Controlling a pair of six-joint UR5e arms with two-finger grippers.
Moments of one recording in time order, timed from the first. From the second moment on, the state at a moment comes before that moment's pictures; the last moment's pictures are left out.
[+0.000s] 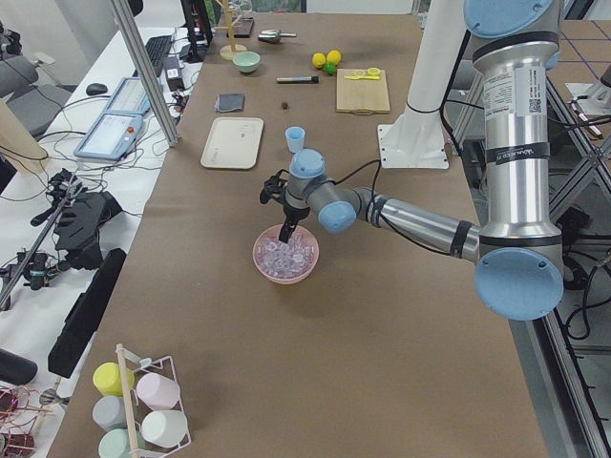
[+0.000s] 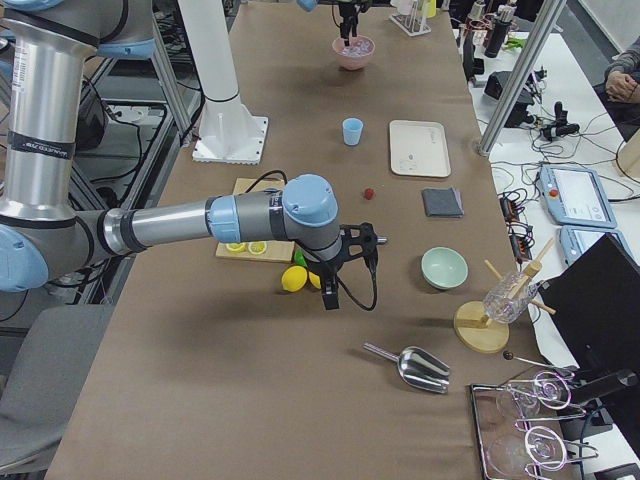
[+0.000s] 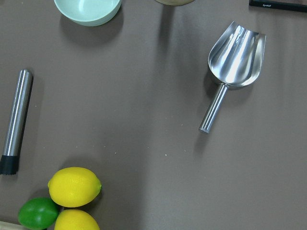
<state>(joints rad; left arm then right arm) -0.97 -1.43 -1.89 -2.17 -2.11 -0.55 1.64 -1.79 1.99 -1.64 2.40 -0.09</state>
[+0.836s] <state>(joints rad) -0.95 -1.40 -1.80 -2.27 -2.10 -0.61 1.64 -1.79 1.99 -1.64 2.40 -0.09</state>
